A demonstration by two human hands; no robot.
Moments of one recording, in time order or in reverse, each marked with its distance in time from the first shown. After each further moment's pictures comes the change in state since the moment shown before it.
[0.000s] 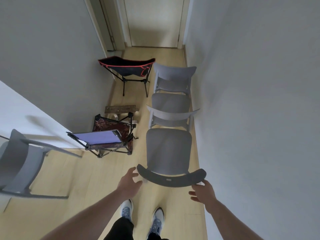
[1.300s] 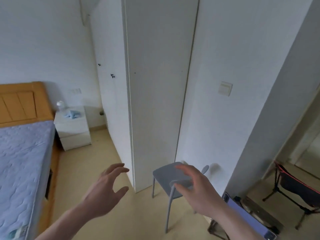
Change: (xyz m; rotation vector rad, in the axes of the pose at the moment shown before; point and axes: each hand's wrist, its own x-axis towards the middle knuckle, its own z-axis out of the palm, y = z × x) left_hand -0.545 -0.415 -0.369 0.042 1.143 -0.005; right_hand -0.571 -0.018 0.483 -0.884 -0.949 -1.594
